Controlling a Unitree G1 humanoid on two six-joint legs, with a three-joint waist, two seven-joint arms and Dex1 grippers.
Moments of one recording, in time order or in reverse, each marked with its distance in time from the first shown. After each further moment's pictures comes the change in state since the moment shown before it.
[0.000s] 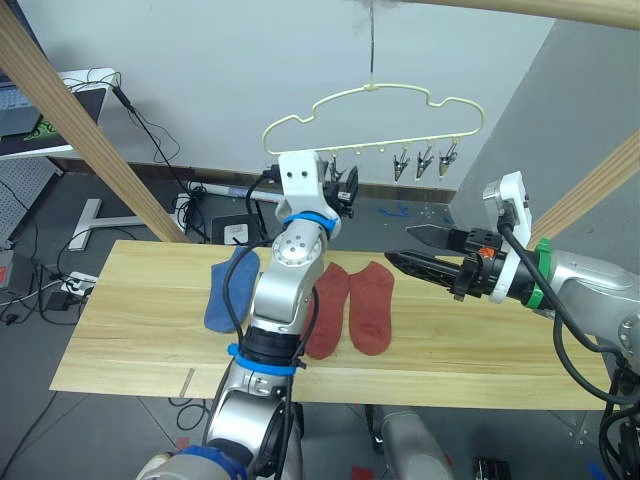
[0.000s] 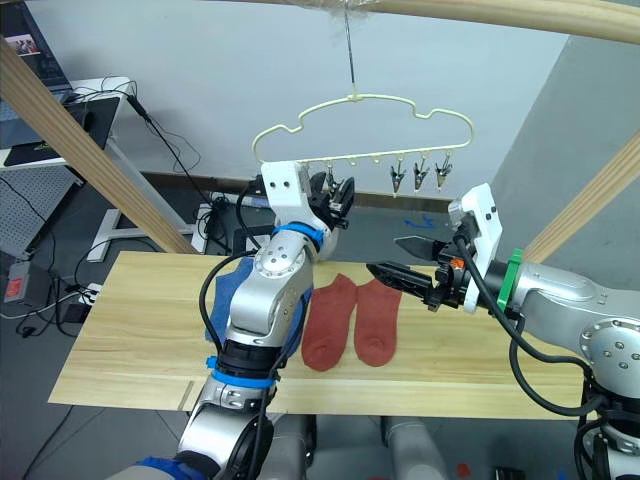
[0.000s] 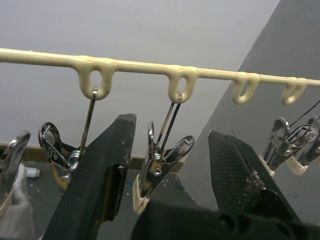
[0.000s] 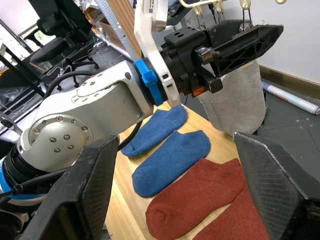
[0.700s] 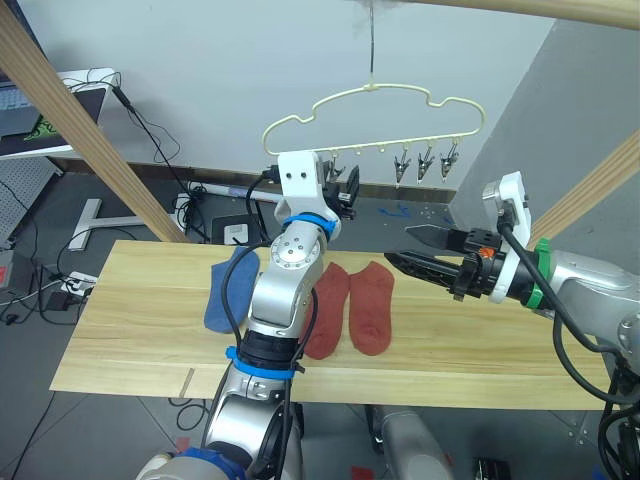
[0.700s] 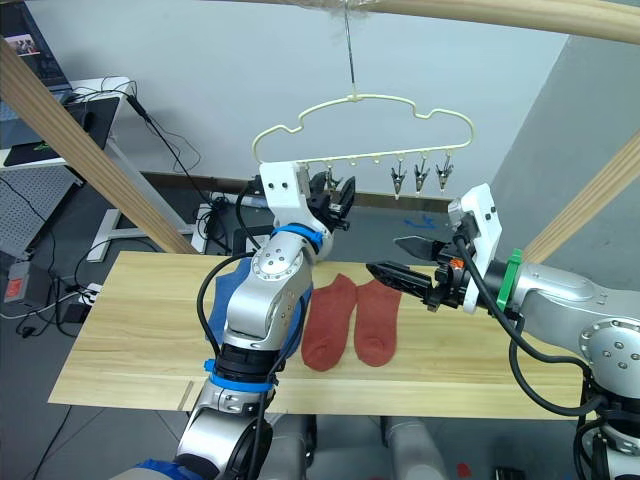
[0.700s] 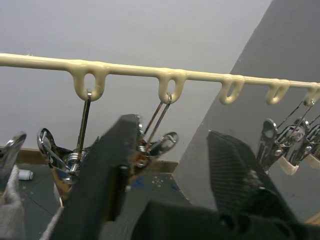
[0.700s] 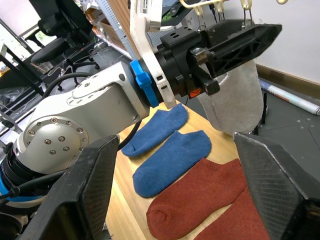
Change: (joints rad) left arm 0.025 0.005 -0.007 -0.052 -0.011 0.018 -0.021; right arm -0.001 0.004 0.000 0.000 -0.001 0.000 0.001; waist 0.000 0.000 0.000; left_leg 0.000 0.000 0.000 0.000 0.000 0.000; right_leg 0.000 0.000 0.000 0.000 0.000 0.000
